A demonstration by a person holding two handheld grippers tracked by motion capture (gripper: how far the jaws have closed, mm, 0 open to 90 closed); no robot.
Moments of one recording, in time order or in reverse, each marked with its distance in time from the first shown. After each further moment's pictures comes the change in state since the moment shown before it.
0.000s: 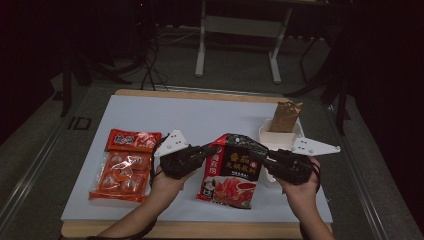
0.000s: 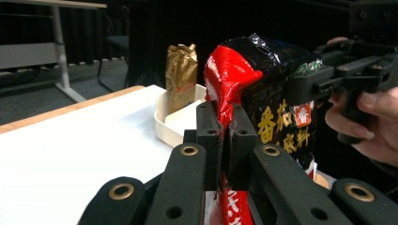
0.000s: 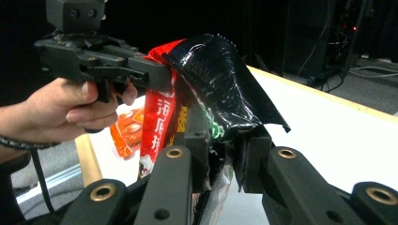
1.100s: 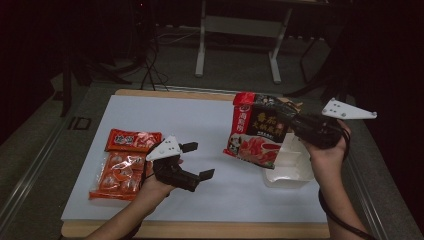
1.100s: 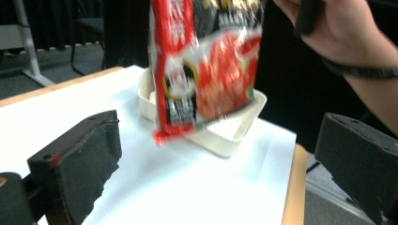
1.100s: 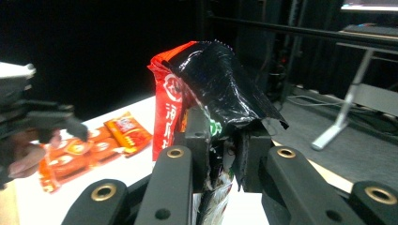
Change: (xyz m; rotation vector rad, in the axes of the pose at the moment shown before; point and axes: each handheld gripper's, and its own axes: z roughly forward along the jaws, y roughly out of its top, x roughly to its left) left arm 0.012 -0.025 -0.012 0.082 -0.088 0.016; right arm -0.060 0.065 -0.033 -0.070 -0.168 -0.095
